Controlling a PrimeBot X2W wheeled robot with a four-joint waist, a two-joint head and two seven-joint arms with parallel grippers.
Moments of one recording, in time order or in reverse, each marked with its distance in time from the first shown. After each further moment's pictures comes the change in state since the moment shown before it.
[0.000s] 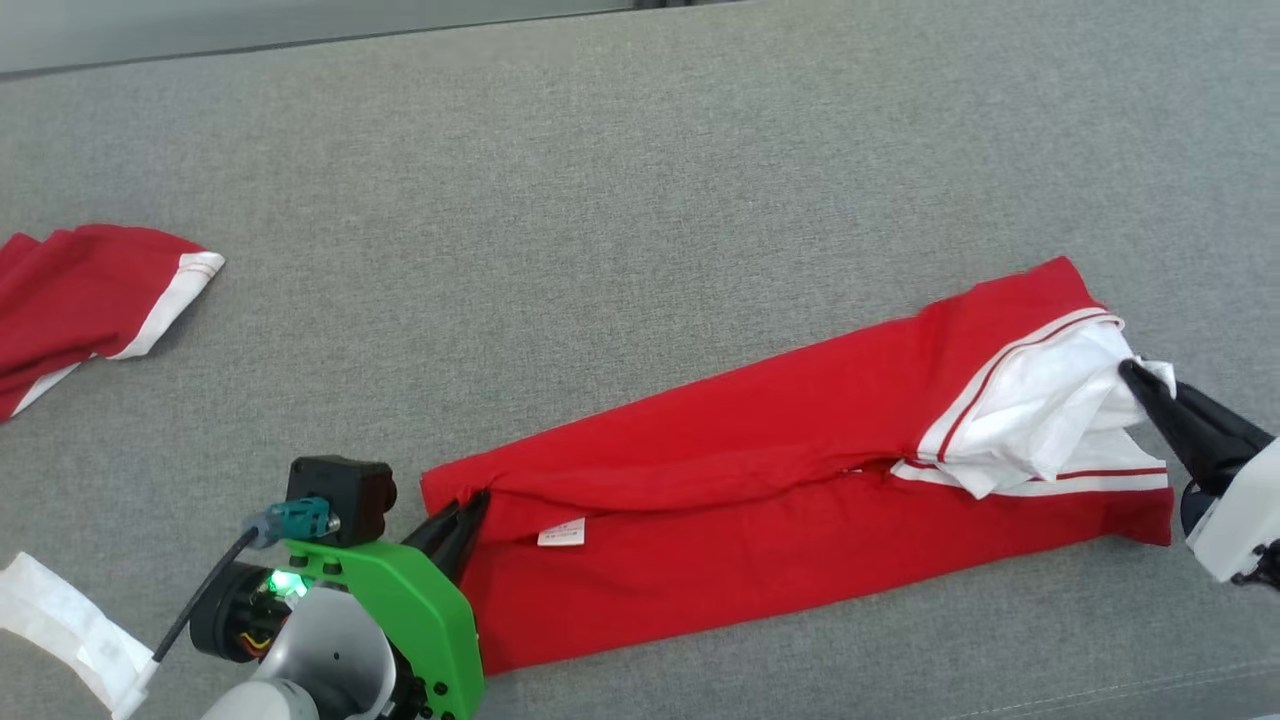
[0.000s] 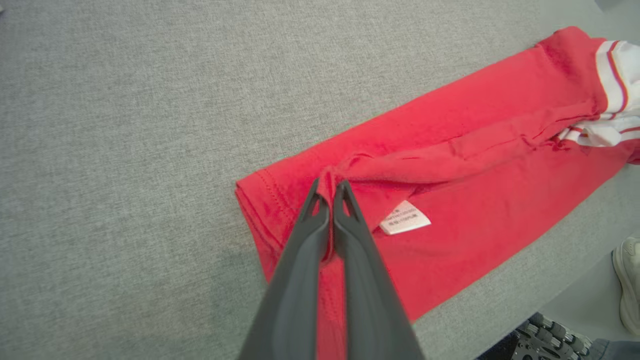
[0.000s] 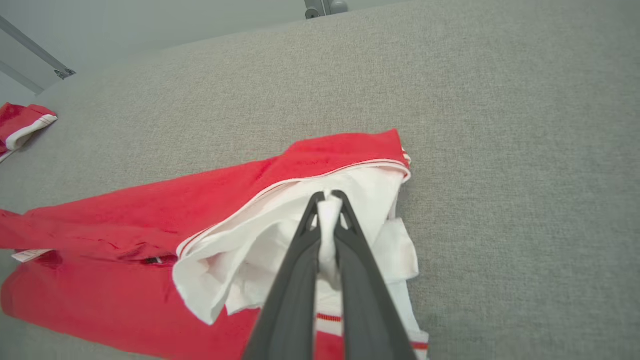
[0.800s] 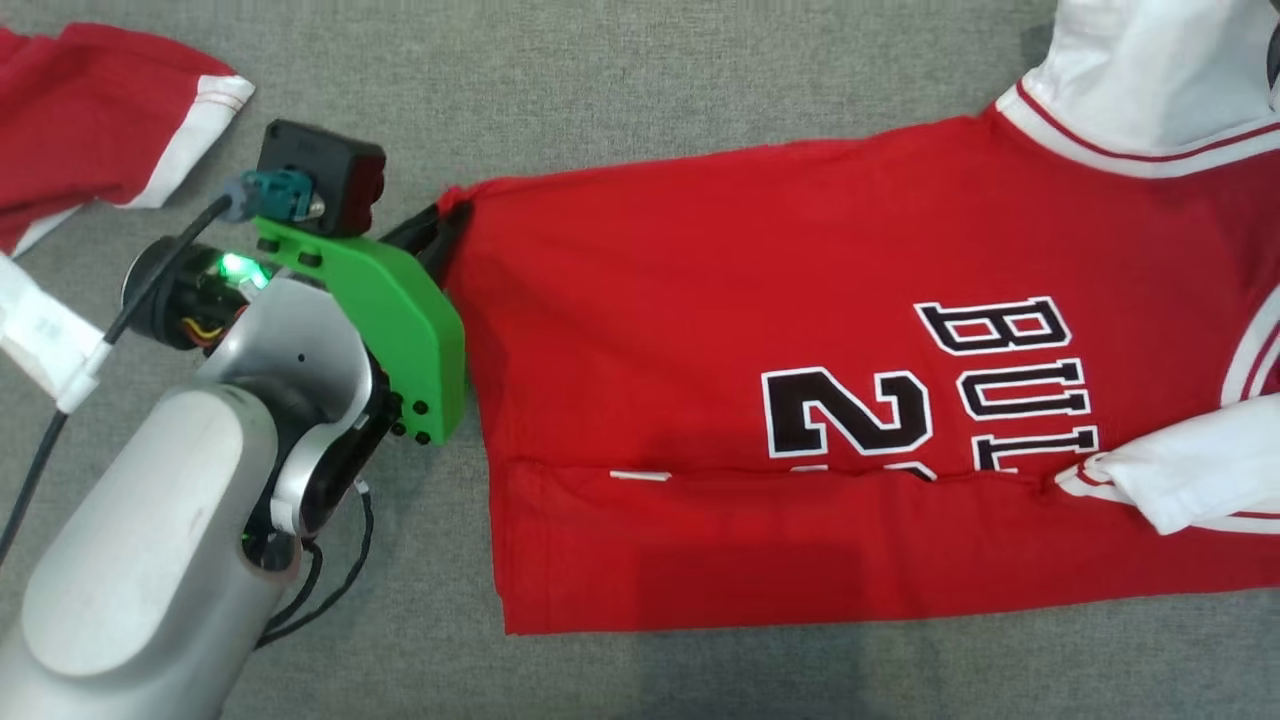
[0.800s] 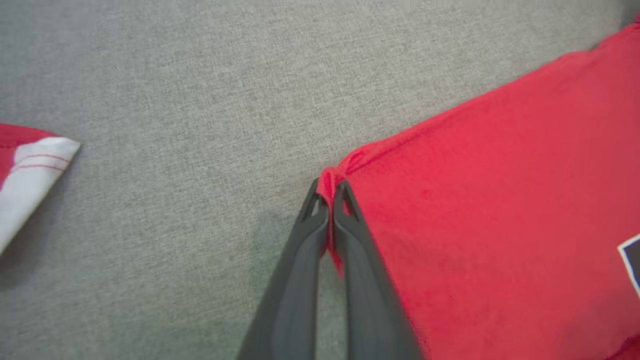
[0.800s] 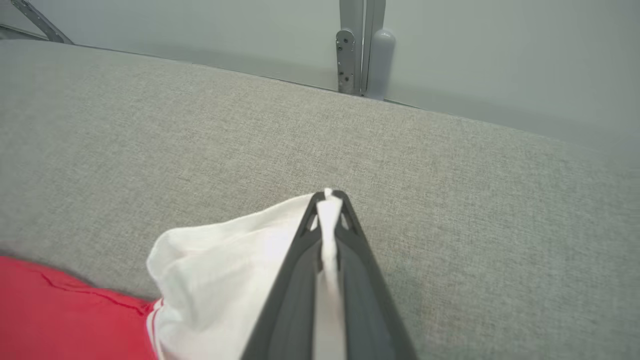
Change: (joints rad) left arm -0.504 -0.054 0.002 0.175 0.063 -0.108 0.157; right arm -0.868 -0.034 0.245 0.340 -0.091 0.000 0.235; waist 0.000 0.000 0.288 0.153
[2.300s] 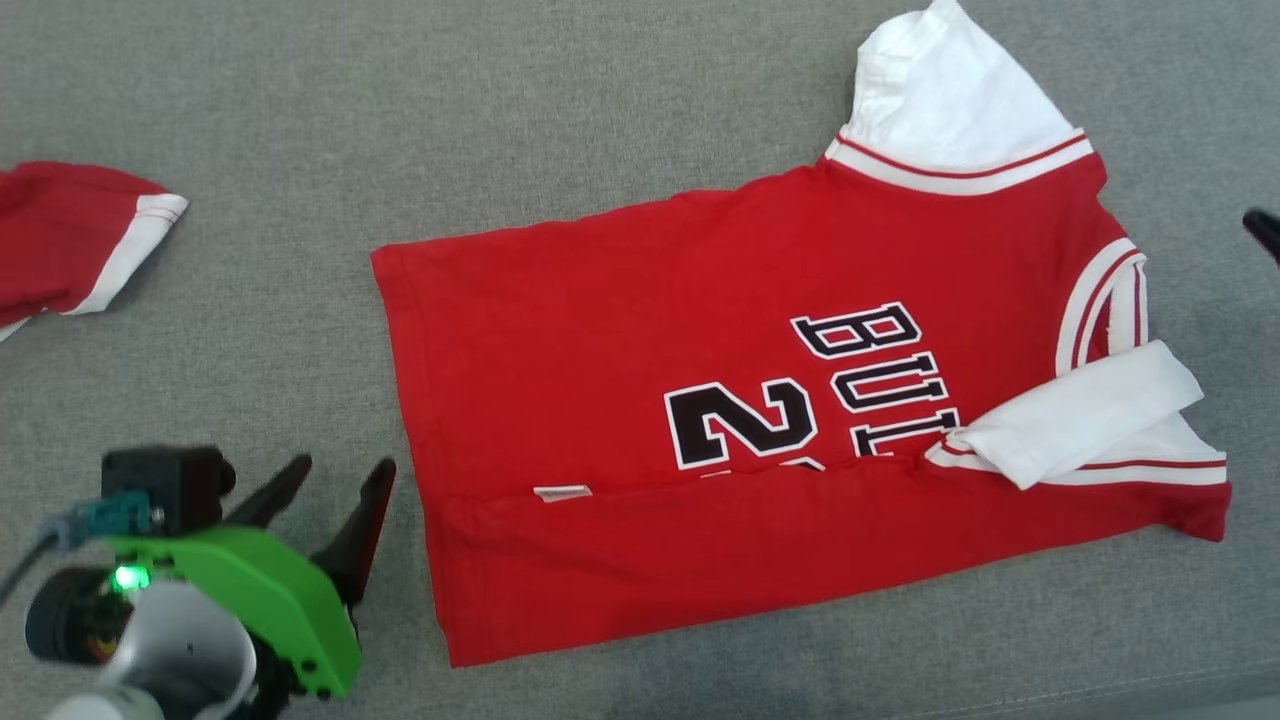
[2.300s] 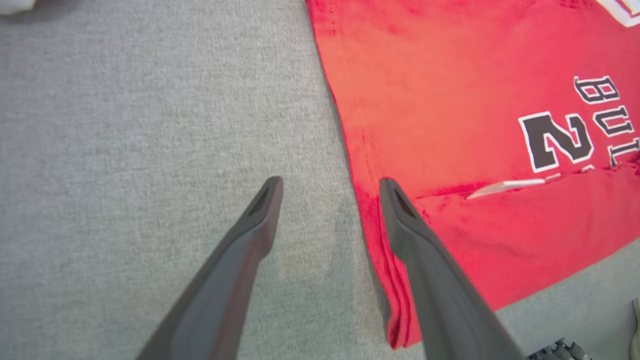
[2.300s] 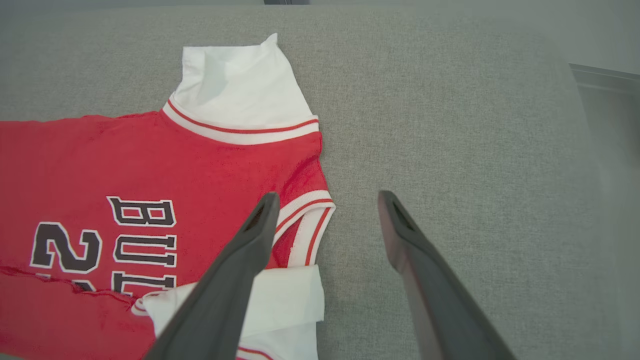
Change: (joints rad) left arm 0.652 0.151 0.220 -0.340 -0.106 0.149 -0.123; right arm 0.713 -0.036 -0.495 -0.472 0.035 -0.001 0.216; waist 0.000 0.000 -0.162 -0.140
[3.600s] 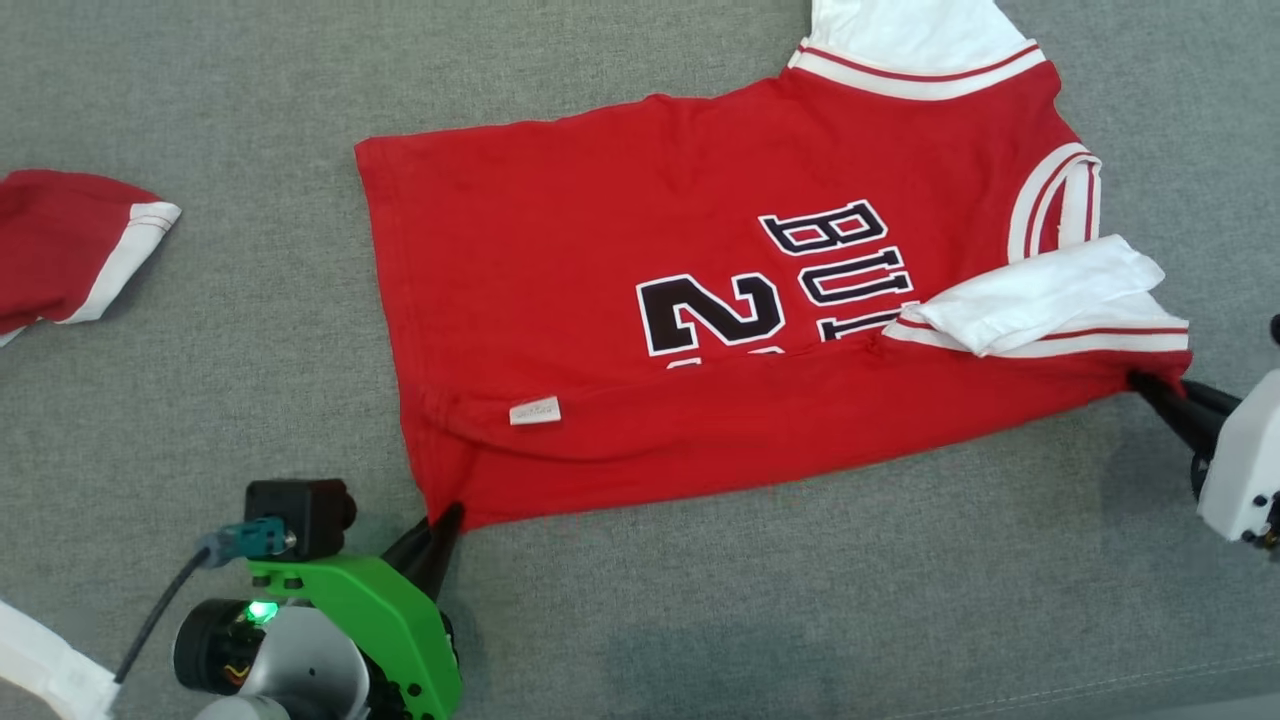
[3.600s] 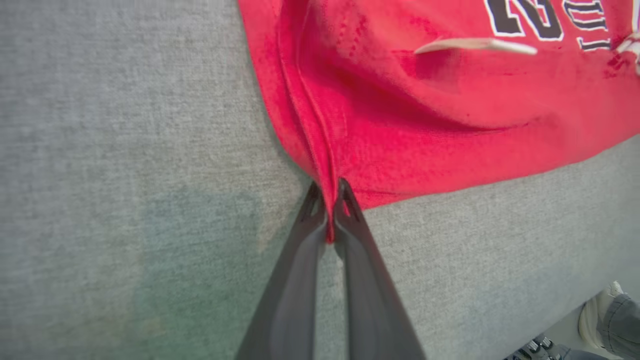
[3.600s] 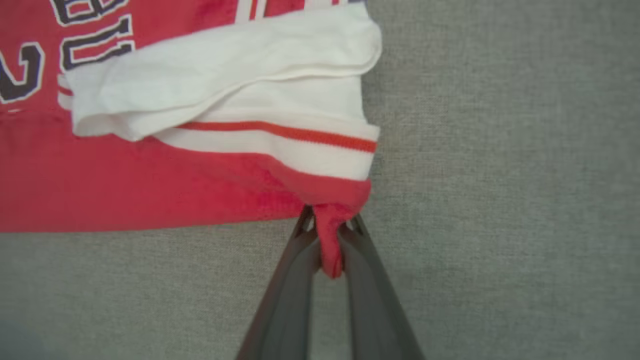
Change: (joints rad) left arm -0.060 -0.167 -0.118 0.210 0.023 -0.041 -0.061; right arm 0.086 0.175 0.140 0.172 -0.119 0.000 -0.082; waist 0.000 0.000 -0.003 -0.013
